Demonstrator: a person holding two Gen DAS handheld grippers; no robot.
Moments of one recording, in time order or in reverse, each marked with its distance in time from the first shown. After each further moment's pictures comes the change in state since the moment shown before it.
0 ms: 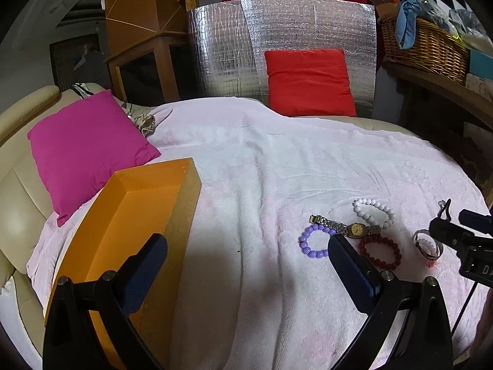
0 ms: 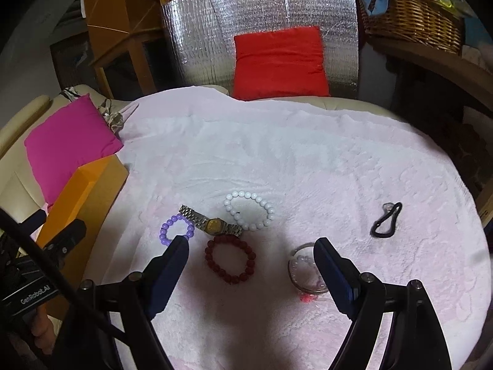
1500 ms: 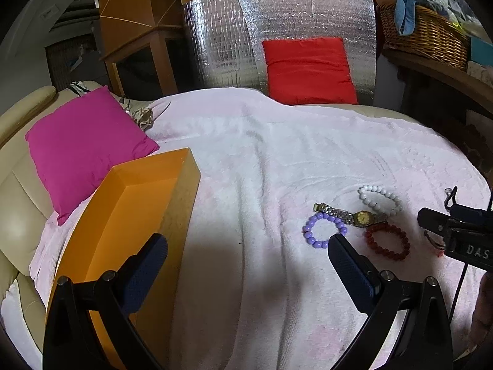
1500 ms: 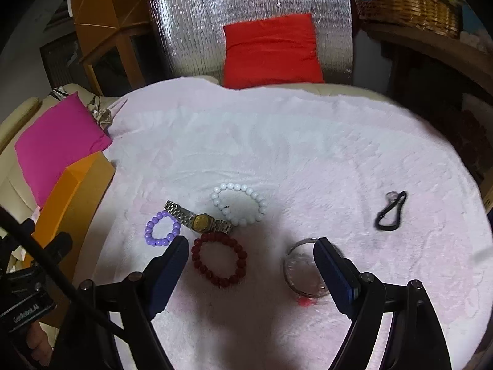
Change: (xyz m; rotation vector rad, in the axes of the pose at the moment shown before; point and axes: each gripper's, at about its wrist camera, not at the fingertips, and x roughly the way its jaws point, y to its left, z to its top) left arm 0.014 -0.005 -0.006 0.029 0.043 0.016; right arm 0.039 -0.009 0.001 0.047 0.065 0.008
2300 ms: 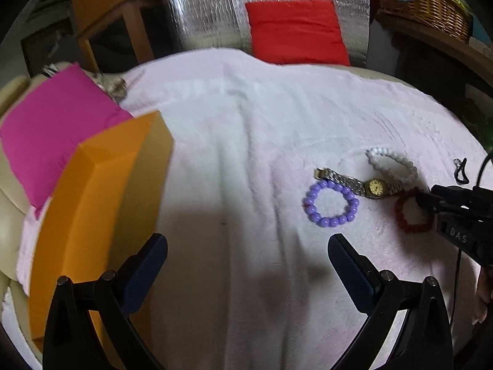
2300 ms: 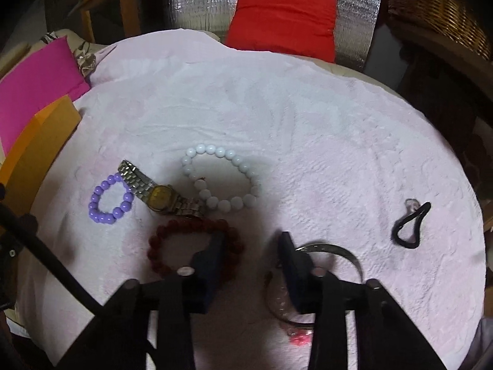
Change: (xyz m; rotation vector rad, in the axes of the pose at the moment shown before) left arm 0.061 -0.007 -0.006 0.046 0.178 -0.080; right arm 0.062 0.002 -0.007 -0.154 0.122 -0.113
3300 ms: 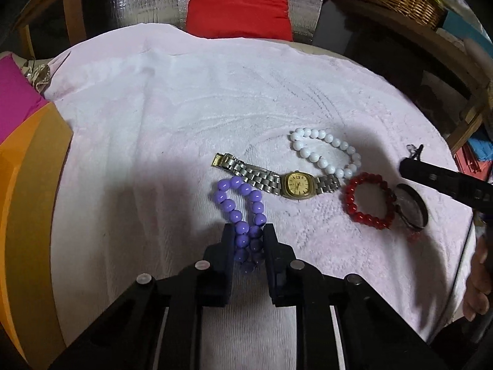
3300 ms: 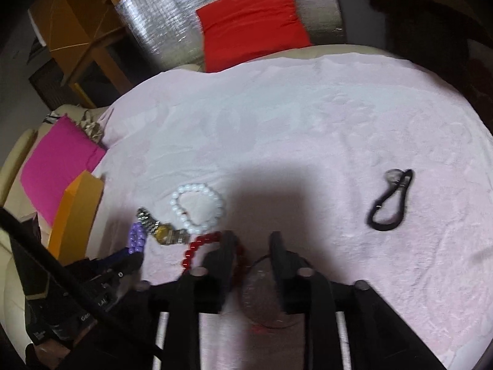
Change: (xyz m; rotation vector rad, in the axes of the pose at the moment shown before) left arm 0.032 -0.055 0.012 0.050 0.101 -0.292; right arm -0.020 -0.072 0.010 0.257 -0.025 0.229
